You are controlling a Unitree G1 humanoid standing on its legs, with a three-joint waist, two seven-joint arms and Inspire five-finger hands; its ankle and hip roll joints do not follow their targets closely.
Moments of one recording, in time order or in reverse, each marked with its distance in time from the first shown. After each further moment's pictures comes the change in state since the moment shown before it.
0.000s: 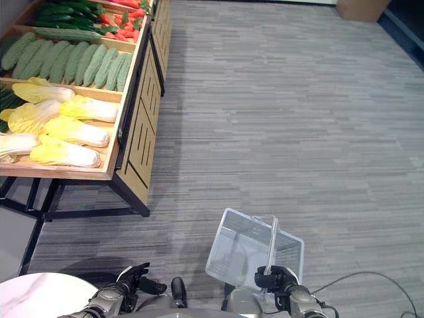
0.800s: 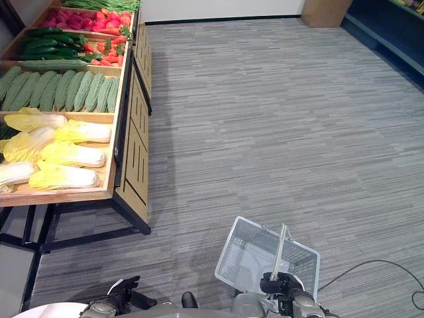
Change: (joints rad) left arm 0.067 0.021 -0.015 -0.001 0.021 -0.001 0.021; right arm 0.017 0.013 -0.070 0.076 -0.037 -0.001 -0.033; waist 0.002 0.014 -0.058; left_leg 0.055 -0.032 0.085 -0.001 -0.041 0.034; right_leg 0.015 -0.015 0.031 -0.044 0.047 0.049
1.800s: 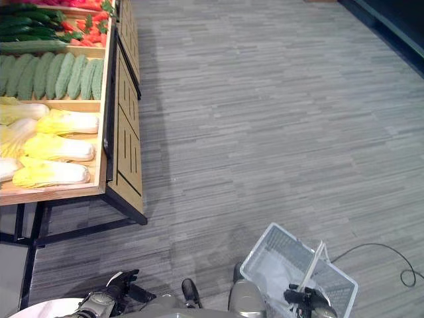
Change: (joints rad) left arm -0.067 0.016 -0.001 0.010 0.019 0.015 0.006; right arm -0.023 -0.066 -0.164 0.069 0.048 0.012 -0.068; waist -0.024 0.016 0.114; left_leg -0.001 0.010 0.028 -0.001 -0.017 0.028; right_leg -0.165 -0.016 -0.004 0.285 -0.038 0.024
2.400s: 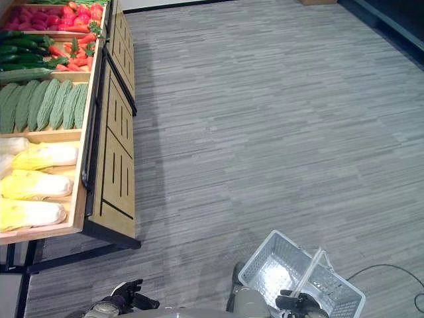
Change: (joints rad) left arm 0.057 -0.060 0.054 0.044 -0.024 -0.004 0.001; right arm 0.062 0.028 0.088 0.006 -0.012 0.016 0.011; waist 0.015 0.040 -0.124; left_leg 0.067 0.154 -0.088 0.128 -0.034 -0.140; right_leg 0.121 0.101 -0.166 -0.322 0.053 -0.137
